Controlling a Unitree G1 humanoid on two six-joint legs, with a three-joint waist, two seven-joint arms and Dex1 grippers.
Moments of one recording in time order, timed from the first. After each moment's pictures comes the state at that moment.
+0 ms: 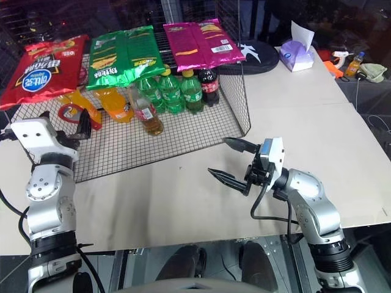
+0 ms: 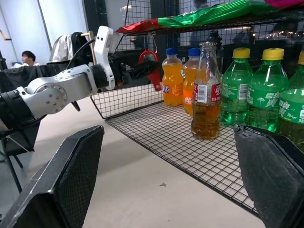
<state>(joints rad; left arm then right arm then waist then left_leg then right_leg) -0.20 0.43 0.46 -0.01 -0.24 0.00 -0.16 -0.16 -0.37 0.08 -0.33 0.55 0.19 0.95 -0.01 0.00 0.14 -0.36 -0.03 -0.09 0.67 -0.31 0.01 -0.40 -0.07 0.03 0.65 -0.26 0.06</state>
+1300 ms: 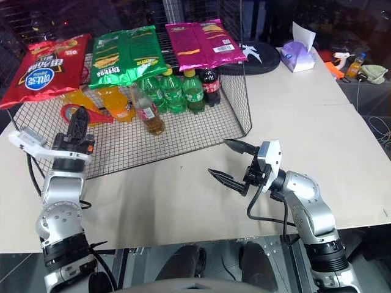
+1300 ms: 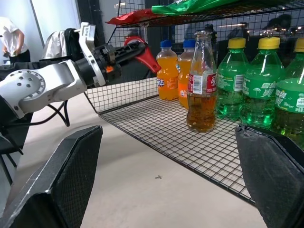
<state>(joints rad) -0.21 0.27 0.58 -0.15 -1.03 0.29 -0.31 -0.15 -0.34 0.09 -0.27 0.51 0.13 0.95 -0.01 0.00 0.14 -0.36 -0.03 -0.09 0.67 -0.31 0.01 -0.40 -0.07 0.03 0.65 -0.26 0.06</state>
